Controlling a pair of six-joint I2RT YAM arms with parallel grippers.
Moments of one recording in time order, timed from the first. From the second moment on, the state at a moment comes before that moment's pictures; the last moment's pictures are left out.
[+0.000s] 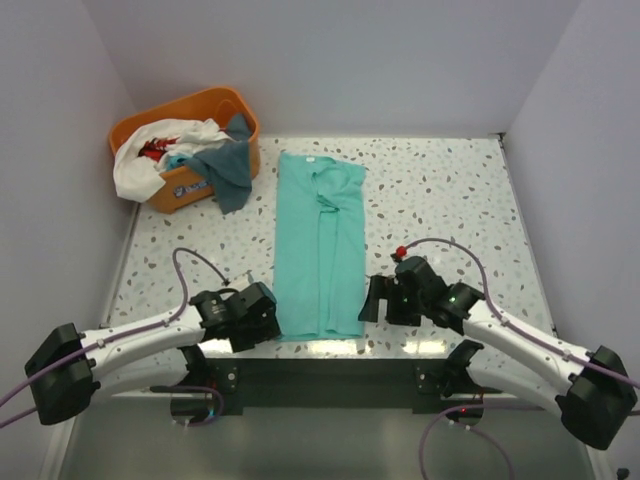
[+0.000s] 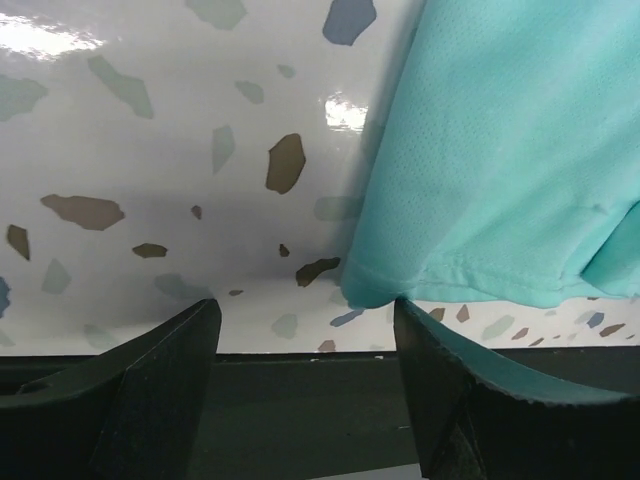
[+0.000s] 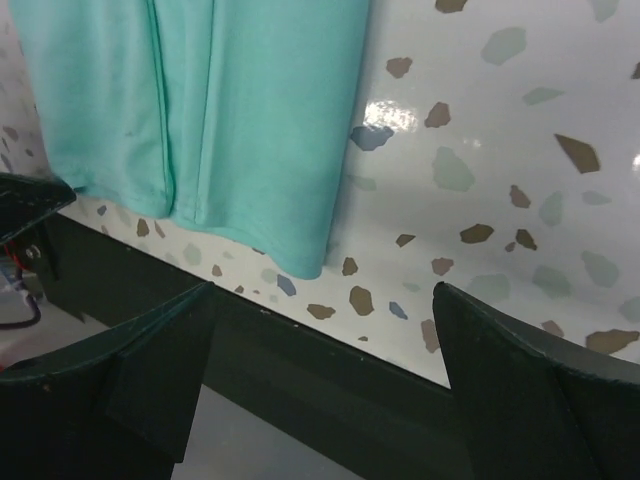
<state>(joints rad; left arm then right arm) -0.97 0.97 0.46 -0.76 -0.14 -1.31 0.73 0.90 0.51 -0.56 -0.12 0.81</state>
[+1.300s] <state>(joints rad) -0.62 1.44 1.01 -0.56 -0.18 -1.02 0.63 1.47 1.06 -0.49 0.11 0.68</state>
